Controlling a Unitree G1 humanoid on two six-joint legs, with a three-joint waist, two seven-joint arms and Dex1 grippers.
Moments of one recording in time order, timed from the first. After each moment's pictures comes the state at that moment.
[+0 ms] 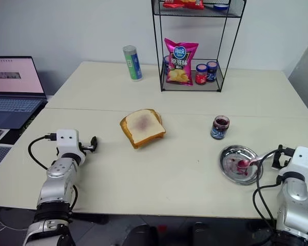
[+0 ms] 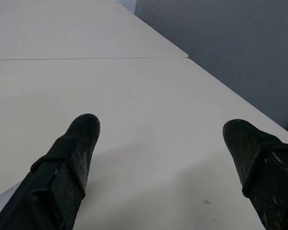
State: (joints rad) left arm -0.34 0.43 0.27 0.40 -0.07 0.17 -0.12; right arm -0.04 -0.31 -0.50 -0.06 0.10 0.28 -0.07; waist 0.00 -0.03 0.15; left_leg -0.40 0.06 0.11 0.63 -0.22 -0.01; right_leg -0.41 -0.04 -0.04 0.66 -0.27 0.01
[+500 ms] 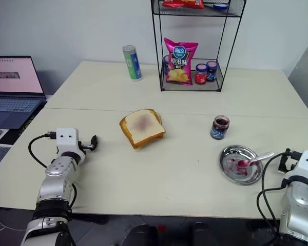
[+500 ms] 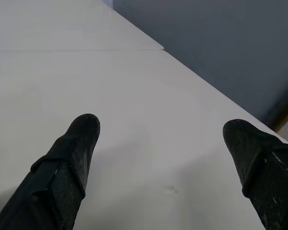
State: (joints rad) left arm -0.36 0.45 0.27 0.45 -0.08 0.14 -0.16; right arm 0.02 -0.31 -0.55 -0.06 0.10 0.28 -0.10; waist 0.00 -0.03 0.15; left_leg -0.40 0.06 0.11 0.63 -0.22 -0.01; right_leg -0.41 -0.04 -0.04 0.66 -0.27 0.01
